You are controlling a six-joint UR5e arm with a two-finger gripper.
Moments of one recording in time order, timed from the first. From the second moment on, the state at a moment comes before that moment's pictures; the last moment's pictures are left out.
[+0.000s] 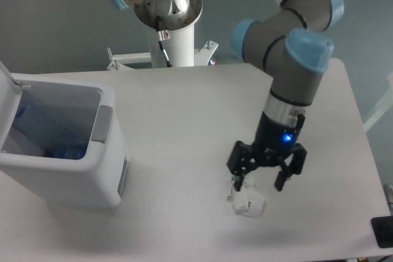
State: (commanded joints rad) arm 2.59 -2.04 -1.54 -0.85 1.40 0.44
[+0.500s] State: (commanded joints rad) arm 2.47 -2.16 -1.54 -0.85 1.64 0.43
